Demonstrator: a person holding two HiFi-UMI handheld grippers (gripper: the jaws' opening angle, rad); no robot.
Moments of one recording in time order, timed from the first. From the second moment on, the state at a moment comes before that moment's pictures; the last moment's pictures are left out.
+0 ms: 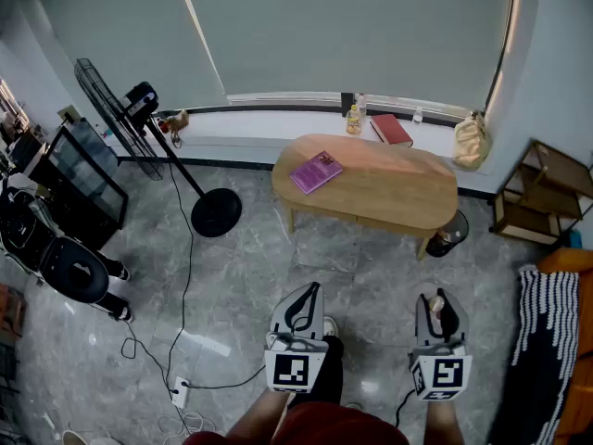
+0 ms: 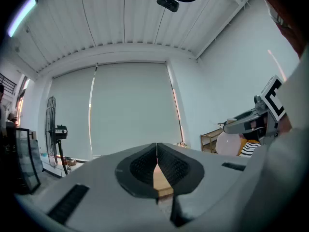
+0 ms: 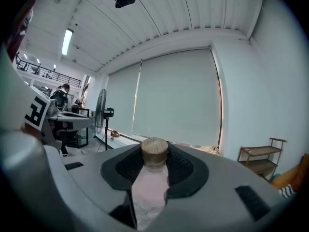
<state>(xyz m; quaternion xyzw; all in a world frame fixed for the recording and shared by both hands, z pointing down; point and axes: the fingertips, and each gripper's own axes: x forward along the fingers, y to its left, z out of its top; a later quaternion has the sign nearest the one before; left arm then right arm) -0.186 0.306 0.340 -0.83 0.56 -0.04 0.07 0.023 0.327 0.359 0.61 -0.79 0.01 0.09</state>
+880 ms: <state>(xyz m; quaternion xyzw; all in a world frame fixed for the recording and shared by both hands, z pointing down) -0.144 0.540 0.295 -0.82 0.56 -0.05 0.08 0.094 0.565 0.323 0.63 -0.78 0.02 0.05</state>
